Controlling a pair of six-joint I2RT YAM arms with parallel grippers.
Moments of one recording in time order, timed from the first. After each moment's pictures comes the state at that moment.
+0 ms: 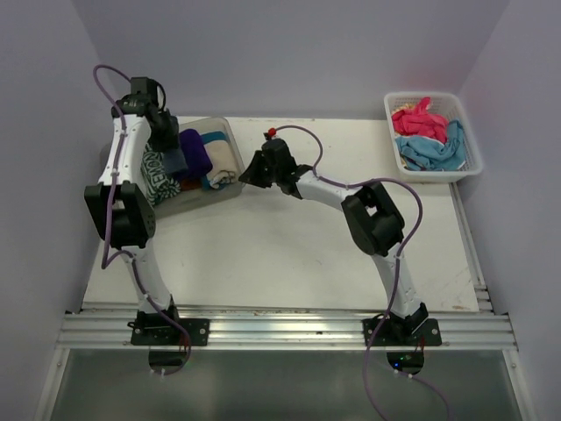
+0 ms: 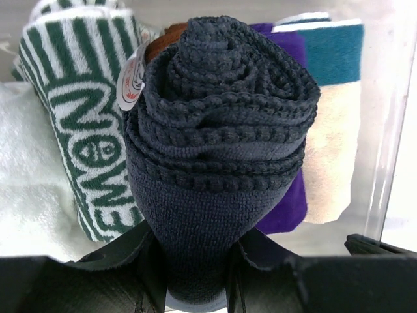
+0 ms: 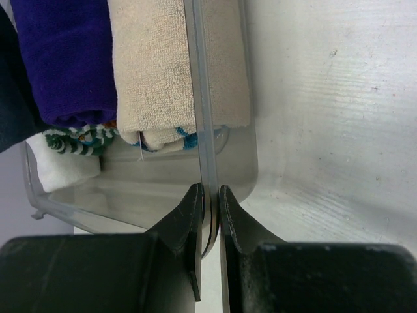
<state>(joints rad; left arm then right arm) 0.07 2.04 2.06 -1.01 -0.02 -0.26 0.70 2.25 1.69 0.01 -0.12 0.85</state>
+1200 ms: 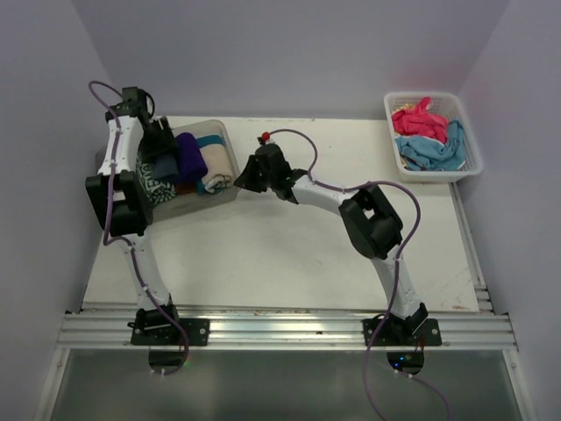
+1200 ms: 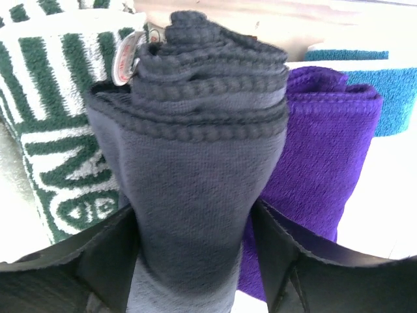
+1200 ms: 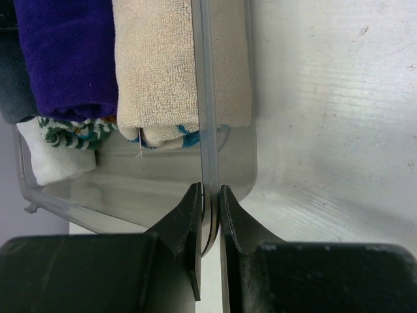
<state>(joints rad) 0.18 2.21 2.12 -1.03 0.08 -0.28 0.74 2.24 1.67 0.03 -0.09 0.84</state>
